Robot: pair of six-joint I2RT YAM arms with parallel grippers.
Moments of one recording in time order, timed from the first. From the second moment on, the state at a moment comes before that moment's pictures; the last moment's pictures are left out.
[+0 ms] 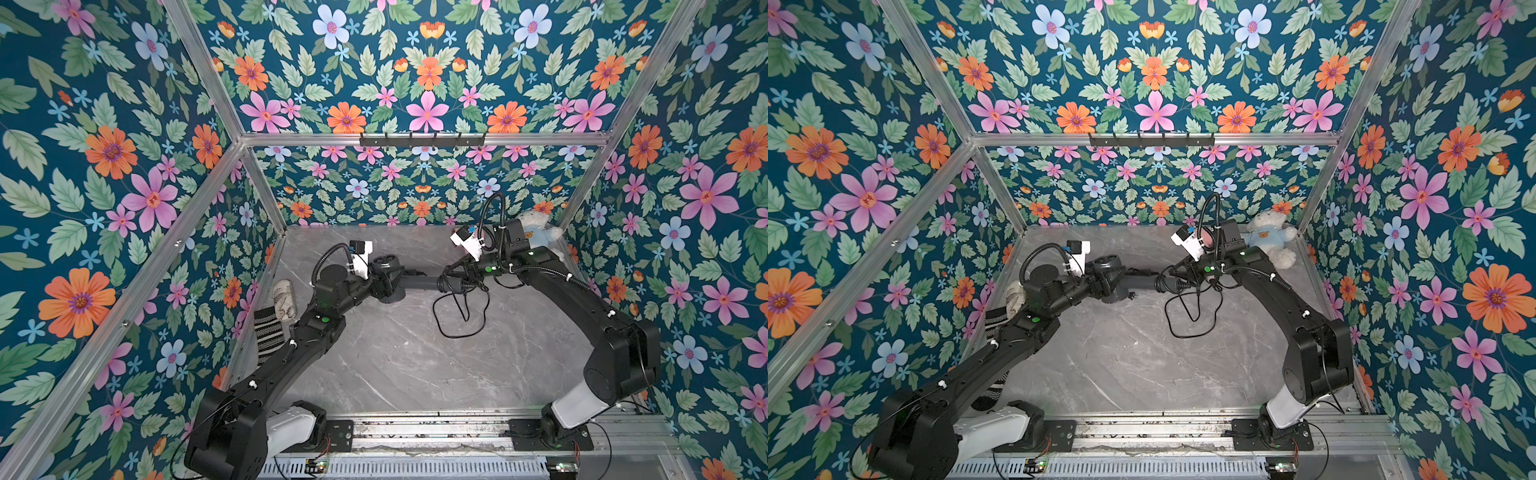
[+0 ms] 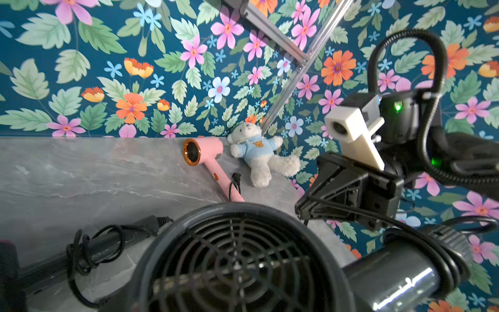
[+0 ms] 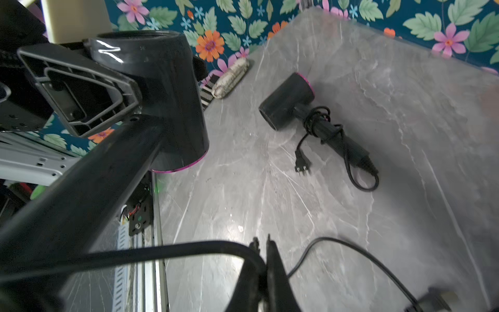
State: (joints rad) left arm -0.43 1.16 0.77 0.33 0.38 -0.48; right arm 0.31 1.61 1.38 -0.53 -0.84 -0.19
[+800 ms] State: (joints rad) left arm -0.70 1.21 1.21 -0.13 -0.01 -0.50; right arm 0.31 1.46 0.96 0.06 -0.91 0.24
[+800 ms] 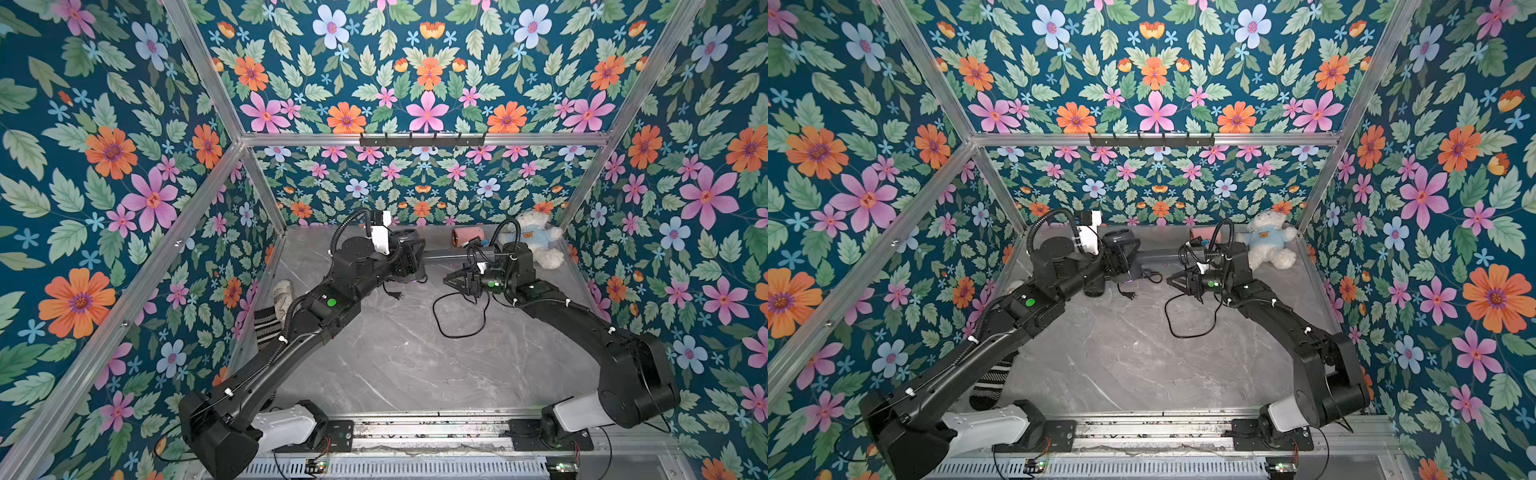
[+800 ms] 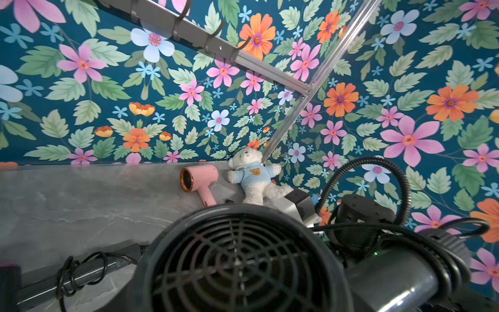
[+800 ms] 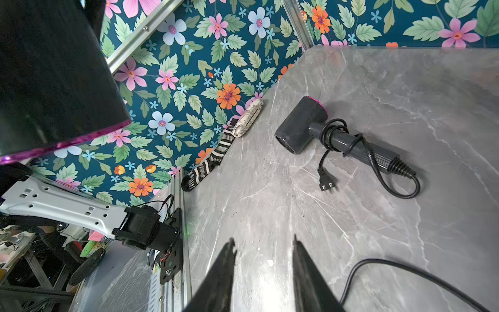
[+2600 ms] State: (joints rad) left arm -0.60 1.16 0.85 -0.22 -0.77 -0.78; right arm 0.80 1.59 1.35 -0.81 -0.15 -0.06
